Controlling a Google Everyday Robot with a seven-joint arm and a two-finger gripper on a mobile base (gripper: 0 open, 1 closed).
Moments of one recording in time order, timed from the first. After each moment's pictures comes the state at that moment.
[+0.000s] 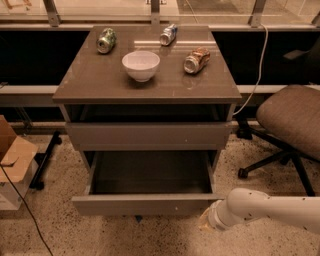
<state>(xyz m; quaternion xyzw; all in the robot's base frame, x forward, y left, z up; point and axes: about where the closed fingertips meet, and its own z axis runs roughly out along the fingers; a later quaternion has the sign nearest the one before) 0.455 -0.179 0.389 -0.55 0.80 0.12 0.17</state>
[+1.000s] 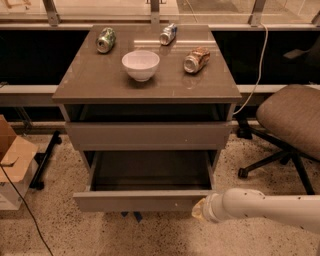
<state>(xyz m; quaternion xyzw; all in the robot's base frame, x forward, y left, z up) 0.493 -0.161 0.404 -0.56 0.79 0.08 0.24</state>
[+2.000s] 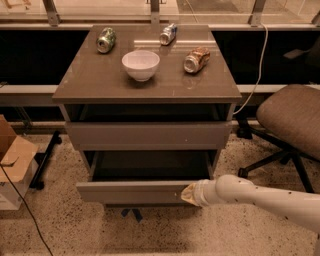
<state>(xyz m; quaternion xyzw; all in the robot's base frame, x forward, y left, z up) 0.560 -0.125 0.407 -0.58 0.75 0.09 0.31</state>
